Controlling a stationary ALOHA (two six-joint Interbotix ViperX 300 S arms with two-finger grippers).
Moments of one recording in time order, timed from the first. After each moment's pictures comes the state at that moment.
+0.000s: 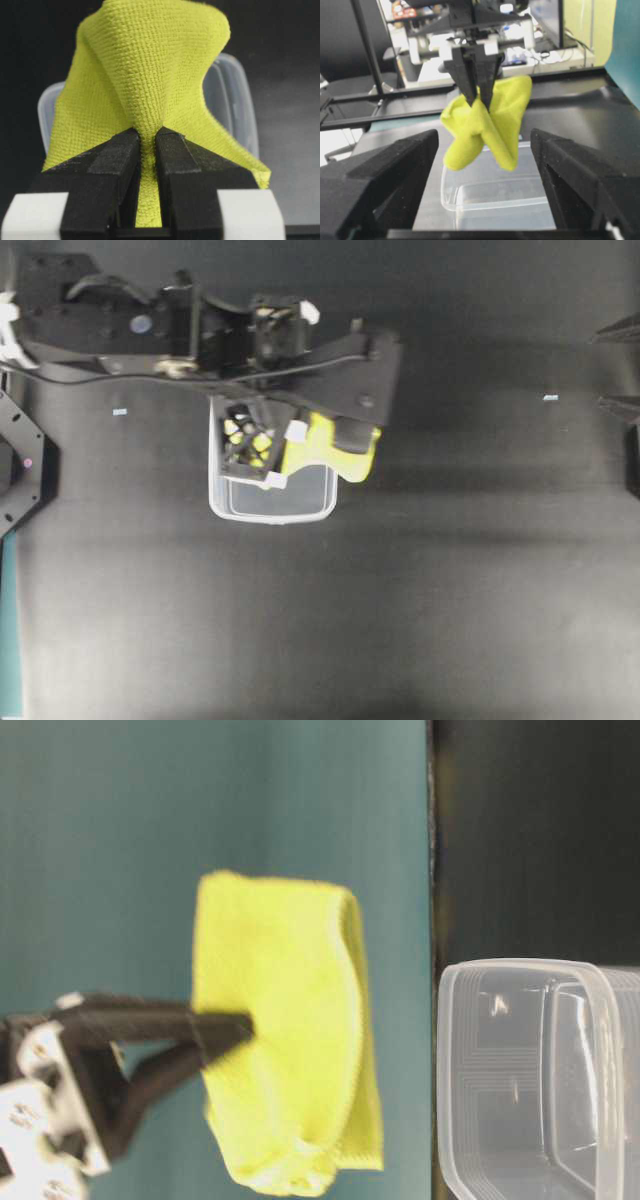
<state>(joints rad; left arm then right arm) 0.00 -0.01 0.06 0.04 1.05 0.20 -0.04 -1.18 1.18 0.01 0.01 0.08</state>
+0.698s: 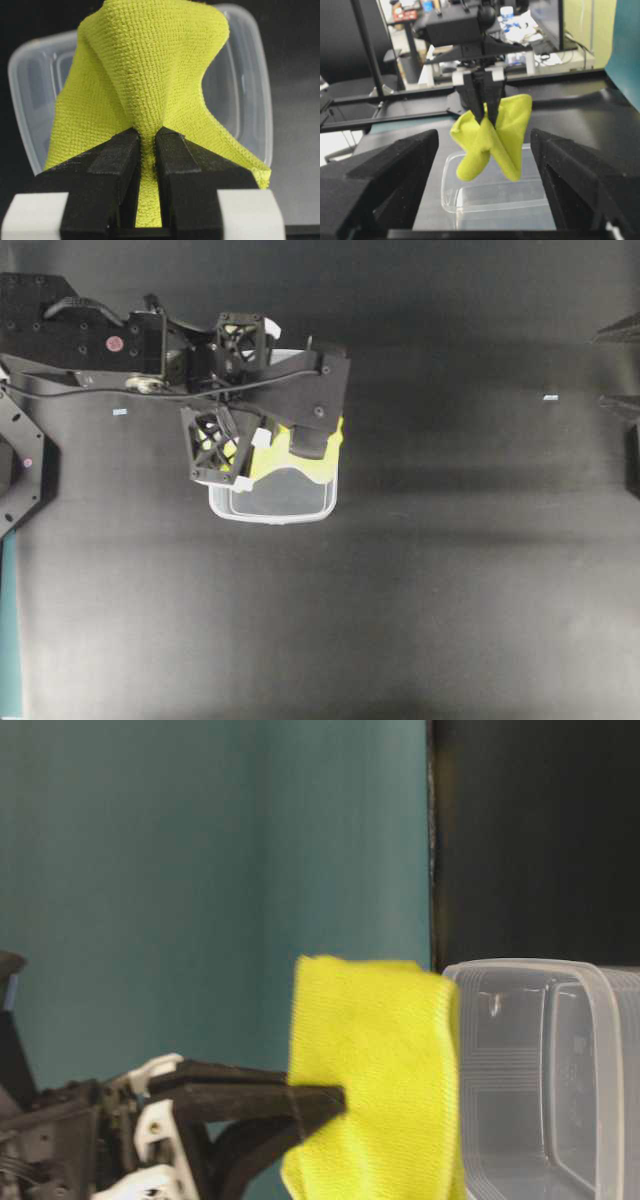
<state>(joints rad) 0.02 -0.07 0.28 0.04 0.94 0.19 -0.04 -1.18 1.18 0.01 0.00 0.08</state>
